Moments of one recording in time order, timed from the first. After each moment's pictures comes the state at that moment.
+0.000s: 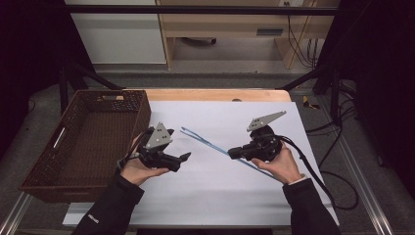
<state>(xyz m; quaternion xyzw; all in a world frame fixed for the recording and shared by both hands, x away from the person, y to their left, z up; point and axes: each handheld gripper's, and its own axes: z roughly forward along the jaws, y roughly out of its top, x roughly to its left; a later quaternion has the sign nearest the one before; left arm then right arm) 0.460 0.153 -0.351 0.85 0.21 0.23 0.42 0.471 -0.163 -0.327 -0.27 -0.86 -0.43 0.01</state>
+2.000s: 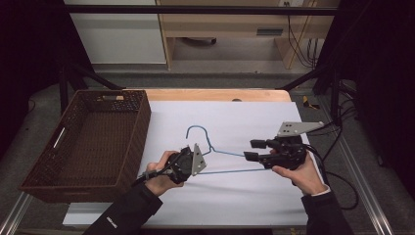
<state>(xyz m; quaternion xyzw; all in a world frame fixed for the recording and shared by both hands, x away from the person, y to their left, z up) 0.436 0.085 -0.367 0.91 0.15 0.31 0.24 0.445 -0.216 -0.323 -0.28 -0.80 -0.52 -0.09</state>
